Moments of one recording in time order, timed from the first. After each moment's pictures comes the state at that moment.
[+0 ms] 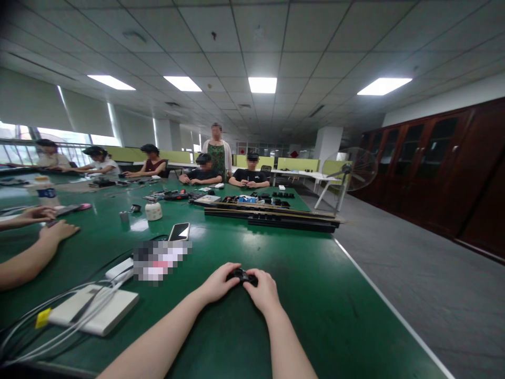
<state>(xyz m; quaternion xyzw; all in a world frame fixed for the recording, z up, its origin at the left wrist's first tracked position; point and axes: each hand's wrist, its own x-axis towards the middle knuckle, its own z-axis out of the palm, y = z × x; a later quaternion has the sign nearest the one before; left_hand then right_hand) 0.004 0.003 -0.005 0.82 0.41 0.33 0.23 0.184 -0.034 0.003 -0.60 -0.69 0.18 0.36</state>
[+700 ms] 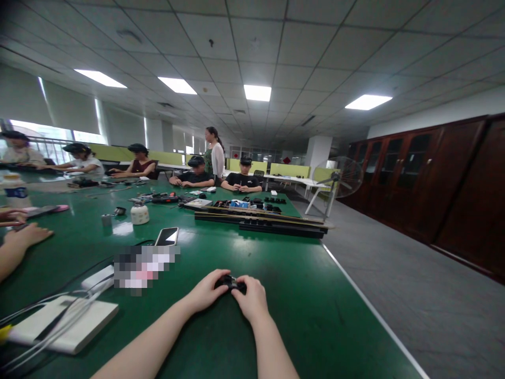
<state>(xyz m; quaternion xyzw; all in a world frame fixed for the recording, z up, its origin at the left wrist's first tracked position) 0.005 0.005 -0.007 0.81 0.42 0.33 0.25 0.179 -0.042 0.012 -0.61 -0.69 0.17 0.35</state>
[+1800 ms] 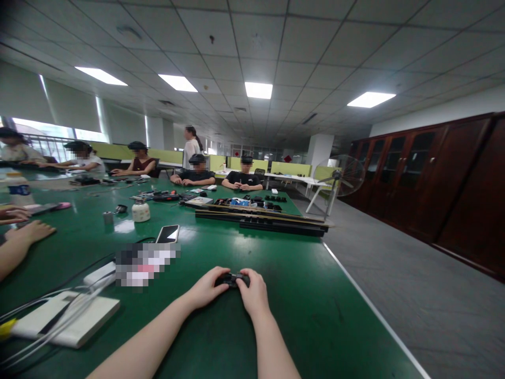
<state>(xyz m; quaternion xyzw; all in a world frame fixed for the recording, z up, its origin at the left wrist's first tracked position) 0.004 0.004 -0.008 0.82 0.41 0.33 0.23 0.184 -0.037 0.009 -0.59 -0.65 0.16 0.44</state>
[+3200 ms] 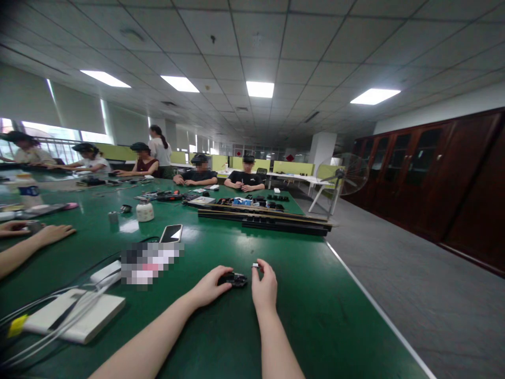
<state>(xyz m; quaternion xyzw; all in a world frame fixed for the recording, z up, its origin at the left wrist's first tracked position) 0.005 0.001 0.000 0.81 0.43 0.31 0.24 0.189 -0.030 0.008 -0.60 -0.54 0.11 0.58</state>
